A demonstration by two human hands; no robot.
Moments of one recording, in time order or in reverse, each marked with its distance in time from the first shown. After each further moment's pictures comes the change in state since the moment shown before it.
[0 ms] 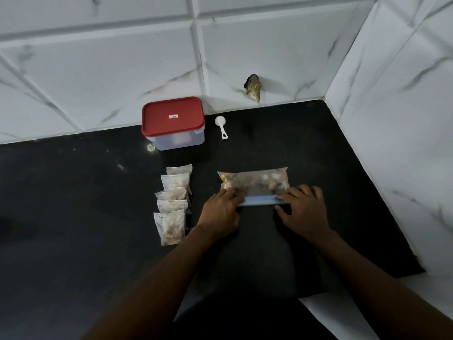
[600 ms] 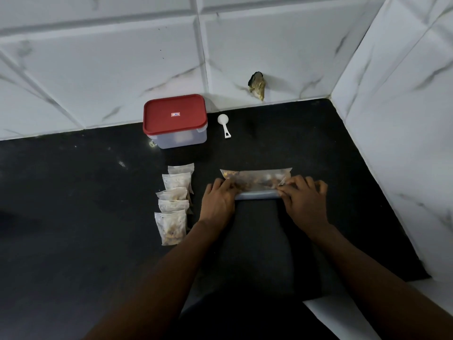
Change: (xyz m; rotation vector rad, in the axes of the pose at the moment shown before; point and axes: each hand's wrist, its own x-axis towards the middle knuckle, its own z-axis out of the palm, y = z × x) left_hand 0.016 -0.007 -0.001 0.071 0.125 -0.105; right_hand 0.021 -0.003 0.006 -0.005 0.084 0.079
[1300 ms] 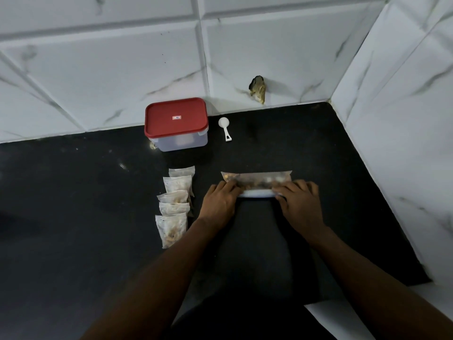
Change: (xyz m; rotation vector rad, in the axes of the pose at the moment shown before) left_hand 0.006 -0.005 -0.004 0.019 -0.037 0.092; right_hand 0.003 -0.006 0.006 0.082 0.088 -0.116
